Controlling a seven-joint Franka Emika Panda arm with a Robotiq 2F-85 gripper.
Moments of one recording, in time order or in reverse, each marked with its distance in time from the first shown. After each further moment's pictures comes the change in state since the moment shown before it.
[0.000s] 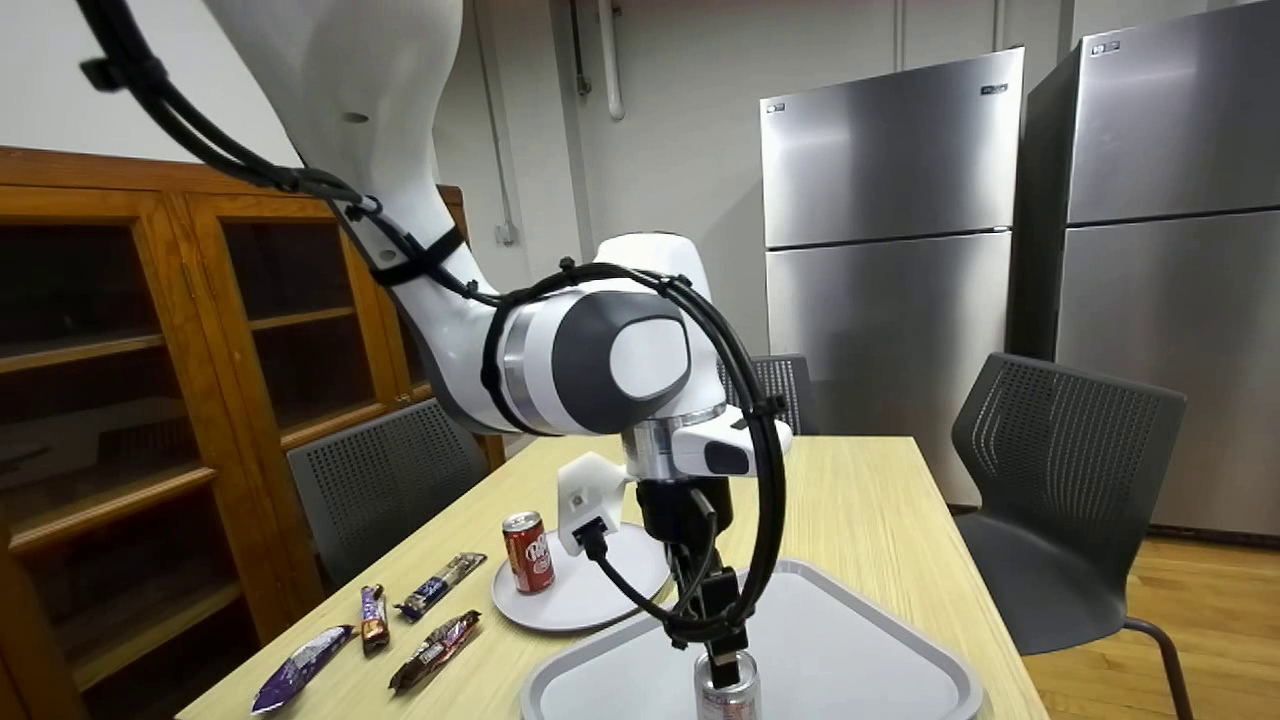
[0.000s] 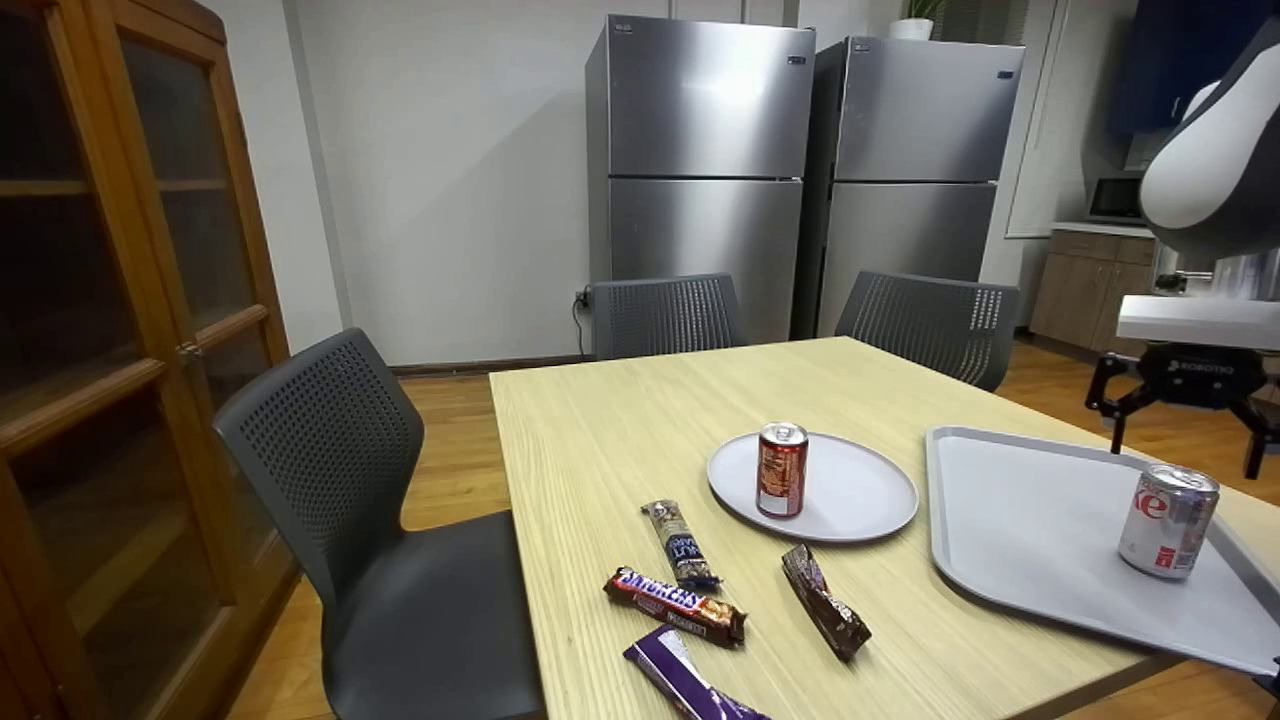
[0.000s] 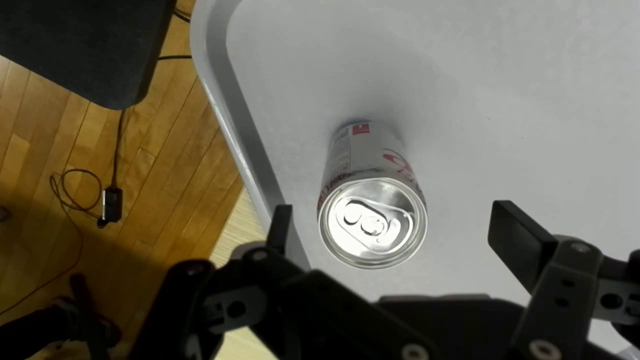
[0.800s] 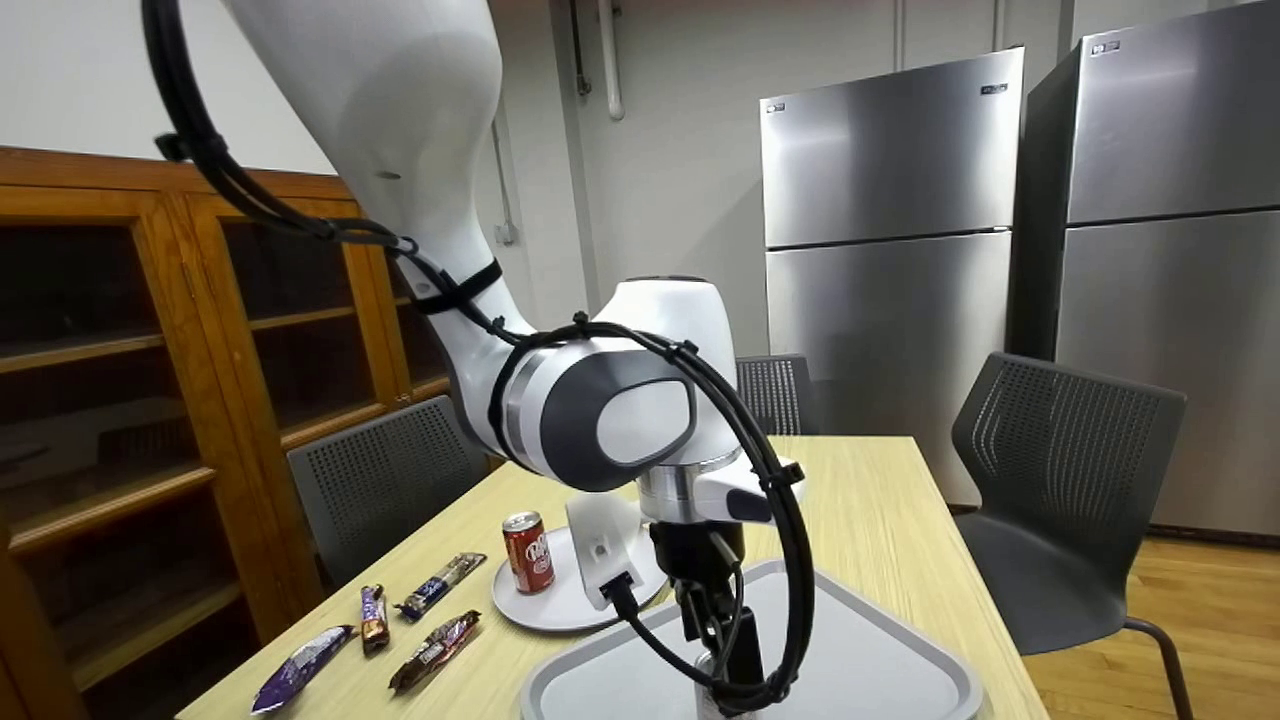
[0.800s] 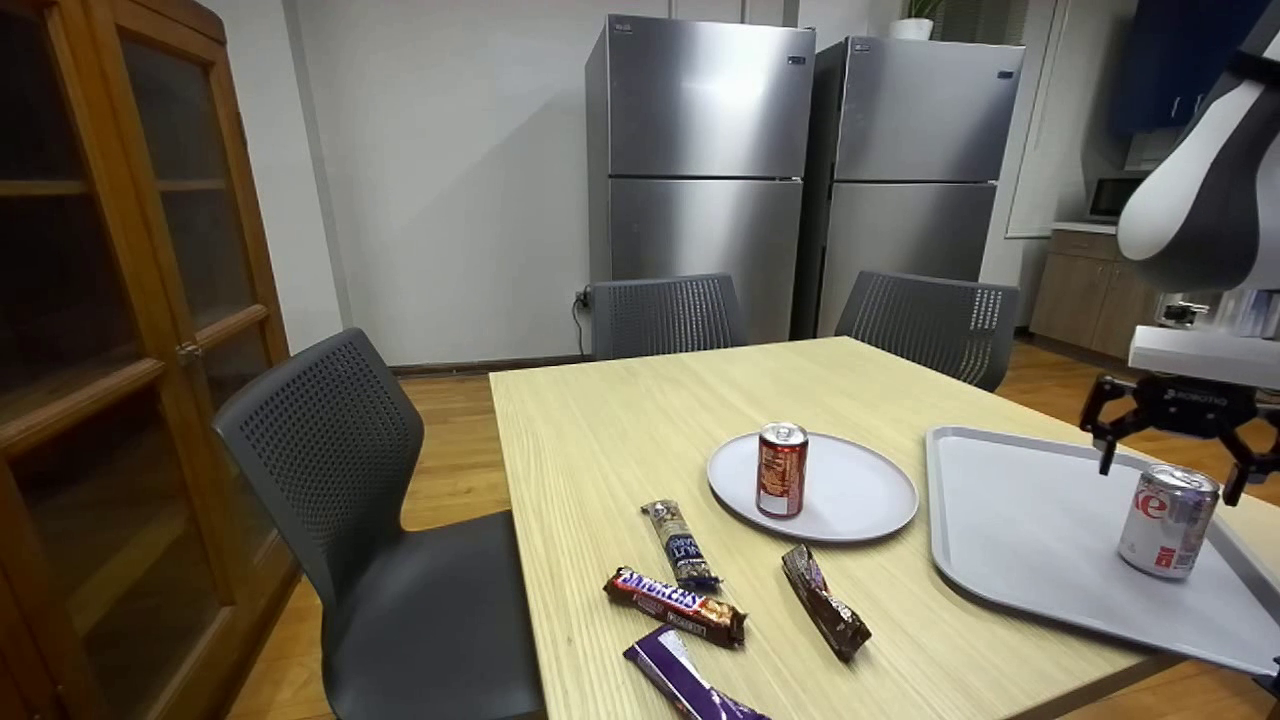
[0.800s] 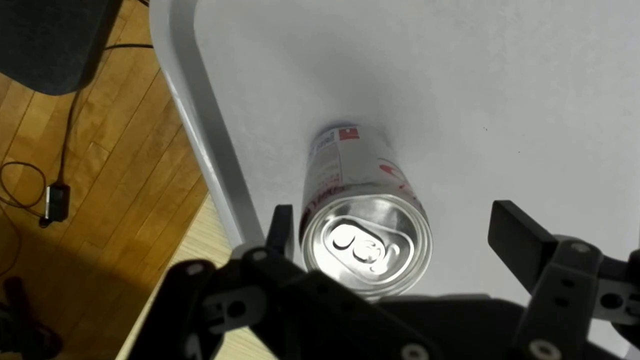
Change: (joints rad) arm 0.003 0.097 -0.003 -0.003 0.224 0.133 -0.268
